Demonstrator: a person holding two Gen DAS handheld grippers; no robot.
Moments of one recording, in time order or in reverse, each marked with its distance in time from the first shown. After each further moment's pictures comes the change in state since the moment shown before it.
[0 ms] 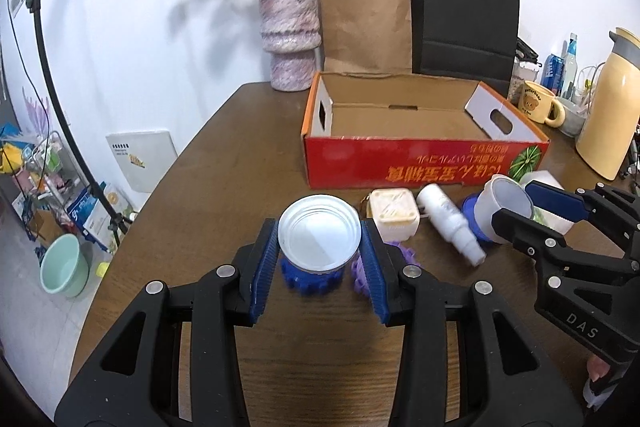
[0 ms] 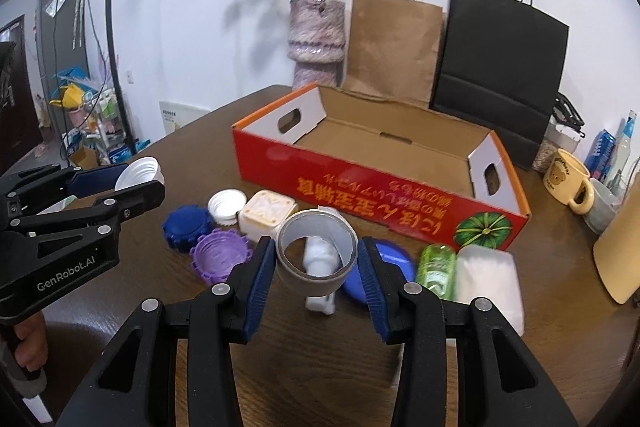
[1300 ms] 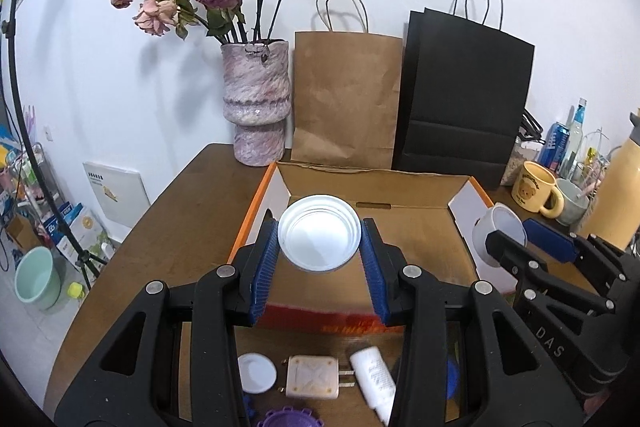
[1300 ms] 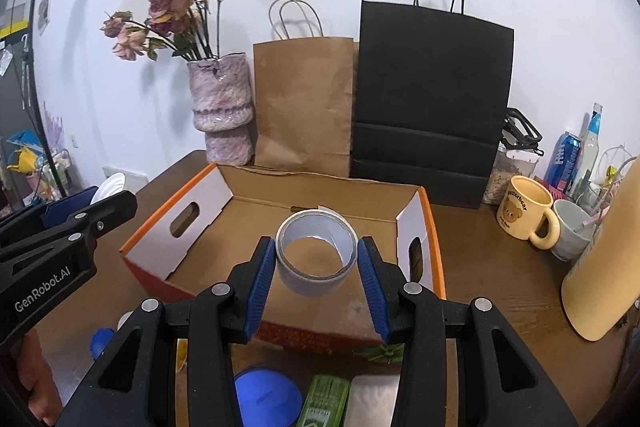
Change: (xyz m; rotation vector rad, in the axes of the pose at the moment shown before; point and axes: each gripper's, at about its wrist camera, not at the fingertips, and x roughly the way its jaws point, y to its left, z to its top) left arm 0.053 -0.052 0.112 -0.091 -0.109 -0.034; right arm 0.035 -0.100 0.083 0.161 -0.089 -0.135
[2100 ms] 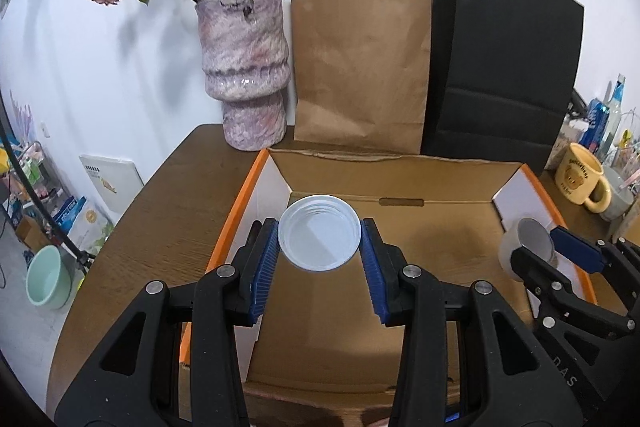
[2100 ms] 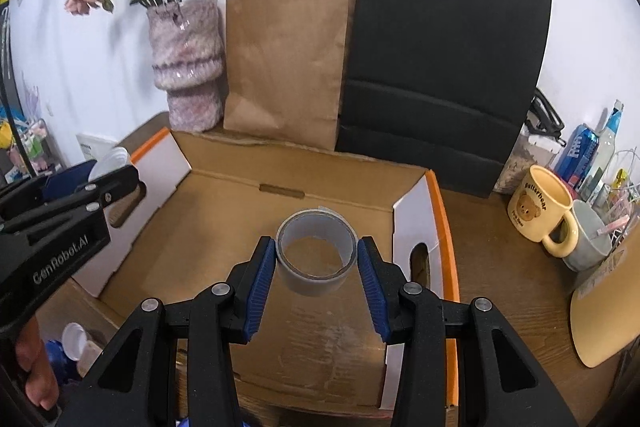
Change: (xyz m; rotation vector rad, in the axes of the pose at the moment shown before) left arm 0.103 -0.006 0.014 0.035 0.125 0.064; right arm 0.092 -0.012 0.010 -0.040 0.166 -0.056
